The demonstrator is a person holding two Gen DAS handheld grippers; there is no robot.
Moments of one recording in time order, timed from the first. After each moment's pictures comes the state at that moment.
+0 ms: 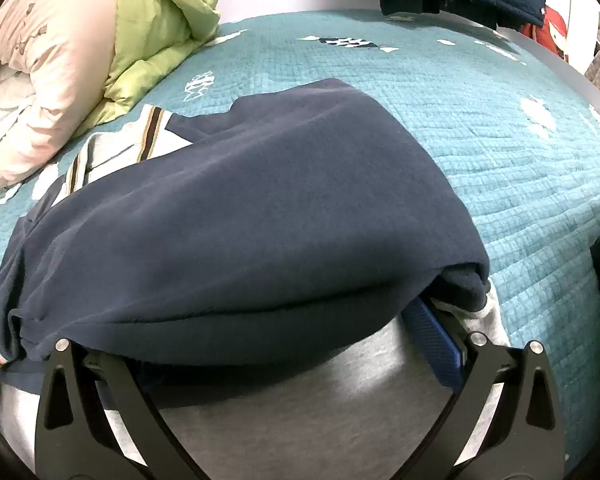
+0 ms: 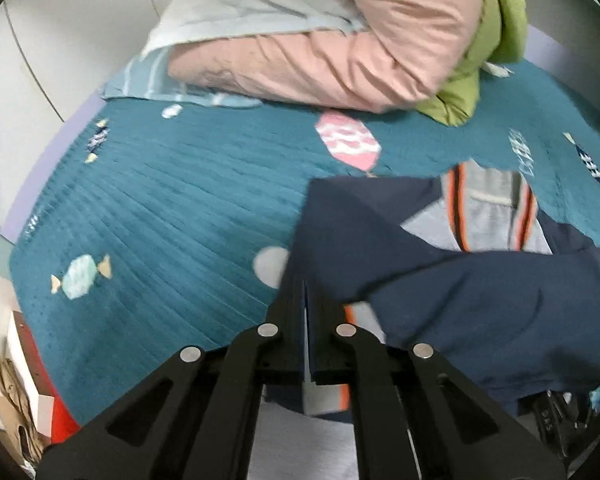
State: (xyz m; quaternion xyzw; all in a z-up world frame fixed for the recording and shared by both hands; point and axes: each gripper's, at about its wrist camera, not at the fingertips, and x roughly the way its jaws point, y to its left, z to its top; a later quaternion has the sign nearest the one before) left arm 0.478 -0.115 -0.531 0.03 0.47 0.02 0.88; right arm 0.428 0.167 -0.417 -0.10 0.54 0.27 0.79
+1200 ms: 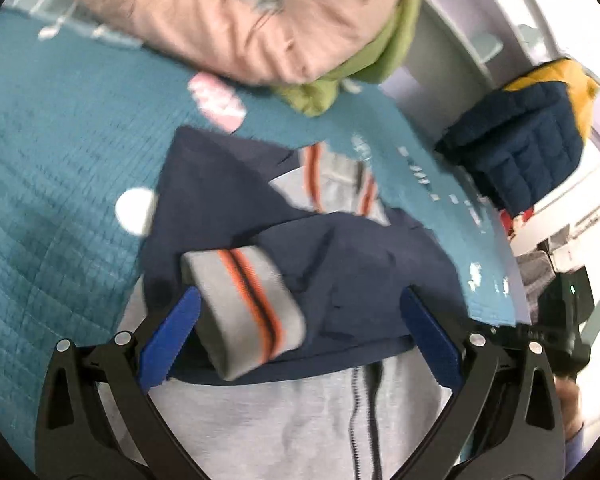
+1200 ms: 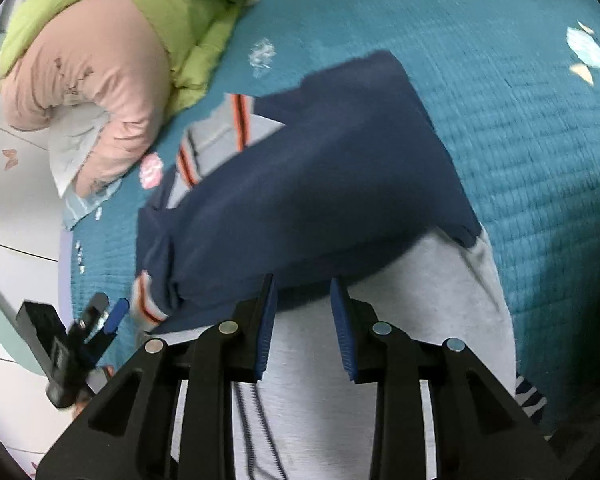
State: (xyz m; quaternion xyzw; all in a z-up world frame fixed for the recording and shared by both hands) left arm 0.388 0.207 -0.472 -0.31 0.43 -0.04 0.84; right arm 0.459 -0.144 -0.428 0.16 0.63 0.14 0.74
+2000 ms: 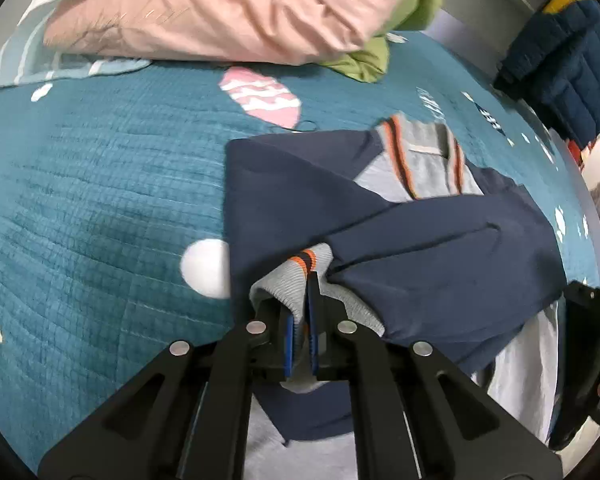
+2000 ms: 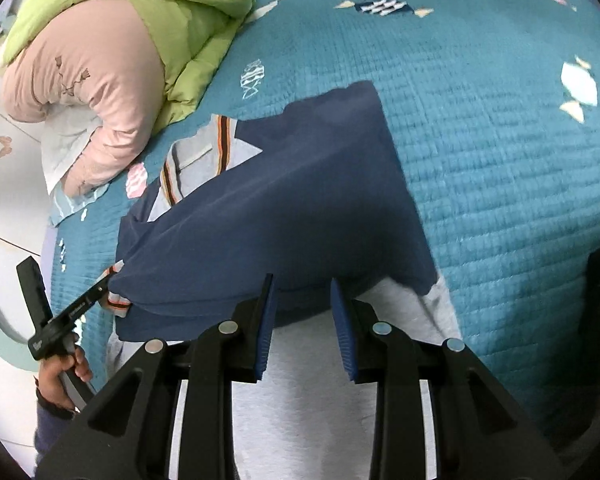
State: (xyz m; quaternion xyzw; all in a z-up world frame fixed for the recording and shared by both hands) left arm 0.435 0.237 -0.491 -0.17 0.52 0.02 0.84; right arm 0.471 -0.163 -0.419 0.12 0.60 0.13 0.78
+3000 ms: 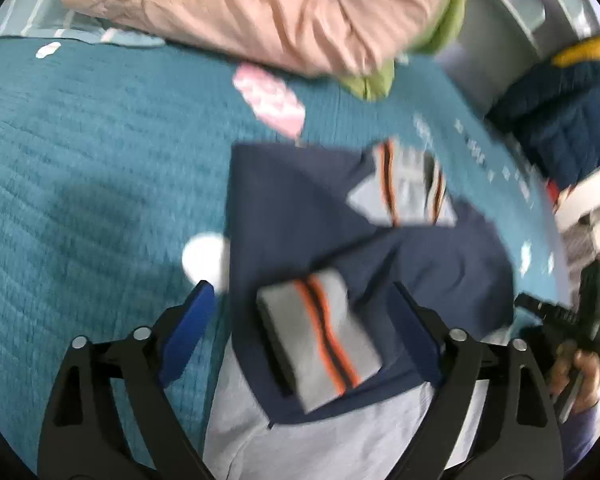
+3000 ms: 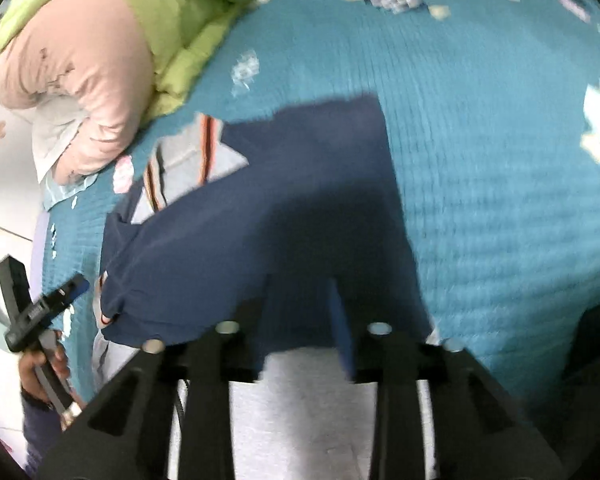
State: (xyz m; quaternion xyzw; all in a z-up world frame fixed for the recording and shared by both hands) left arm 0.434 0.264 -0.471 -0.26 0.51 0.00 0.82; right arm 0.514 -0.156 -0.417 0.08 0.62 0.15 0.77
